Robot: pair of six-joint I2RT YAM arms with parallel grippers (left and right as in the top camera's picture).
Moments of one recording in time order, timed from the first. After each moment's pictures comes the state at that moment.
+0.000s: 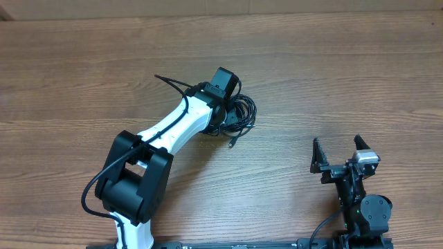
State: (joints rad) left arm -0.52 1.96 1.35 -0.67 0.05 -0.81; right arm 0.05 0.01 0.02 -0.03 -0.04 0.04
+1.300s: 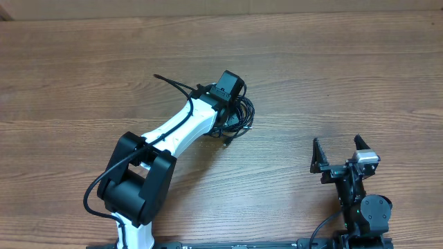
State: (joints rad) left arm -0.56 1.96 1.35 -0.68 -0.09 -0.89; right arm 0.05 0.01 0.02 -0.03 -0.04 0.04
